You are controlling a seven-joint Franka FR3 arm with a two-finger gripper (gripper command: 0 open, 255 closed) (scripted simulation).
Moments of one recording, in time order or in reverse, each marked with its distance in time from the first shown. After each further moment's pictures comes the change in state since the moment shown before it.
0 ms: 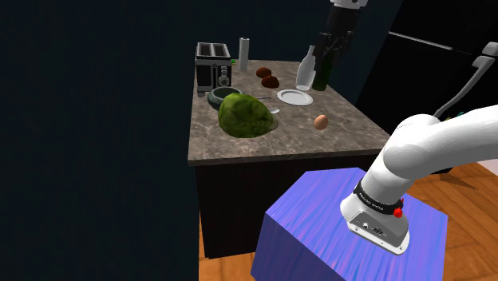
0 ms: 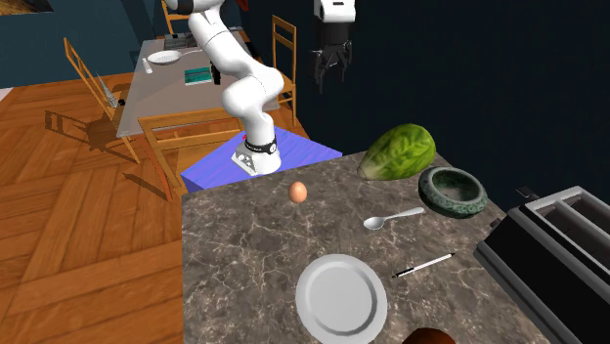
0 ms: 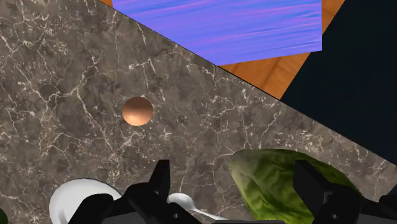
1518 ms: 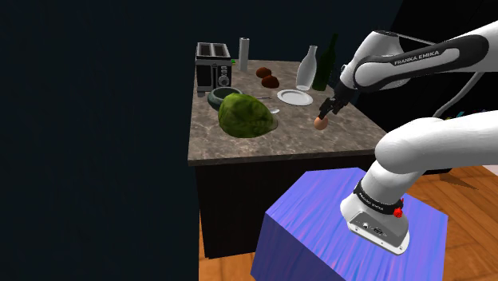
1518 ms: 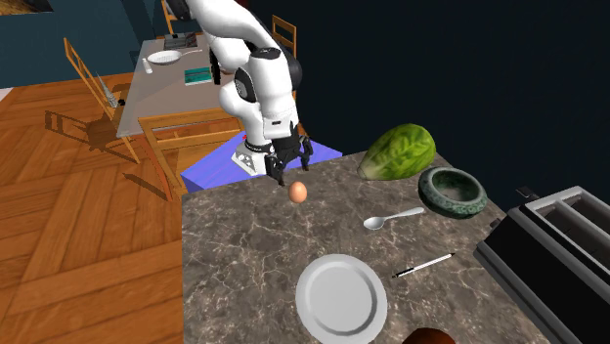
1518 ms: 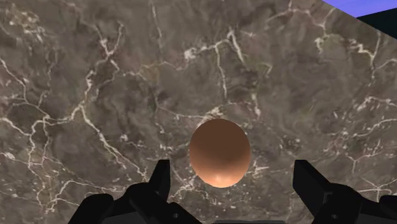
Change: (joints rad) arm -0.235 -0.036 -0.390 -0.629 -0.286 0.823 -0.226
